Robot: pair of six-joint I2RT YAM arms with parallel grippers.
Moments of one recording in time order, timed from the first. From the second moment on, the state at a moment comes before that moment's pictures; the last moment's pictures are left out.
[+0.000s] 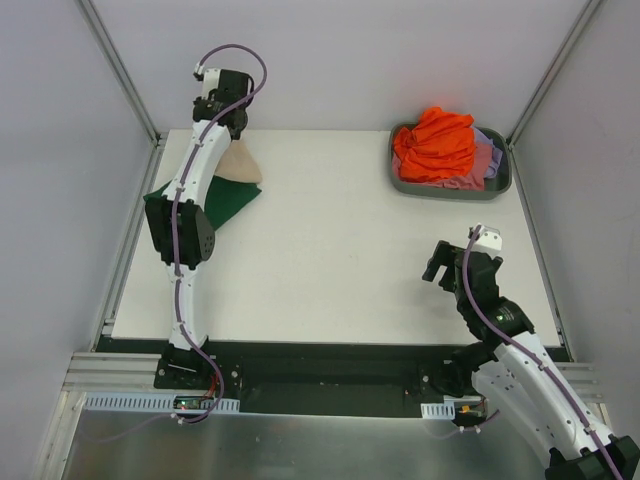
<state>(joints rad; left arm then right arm) -0.19 2.21 2.31 -0.90 -0.77 -0.28 0.42 0.56 0.47 -0.50 0.45 0.46</state>
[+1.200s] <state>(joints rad) 0.12 2.01 1.68 -0.90 -0.46 -0.57 0.42 0.59 0.47 -0.50 0.44 0.46</state>
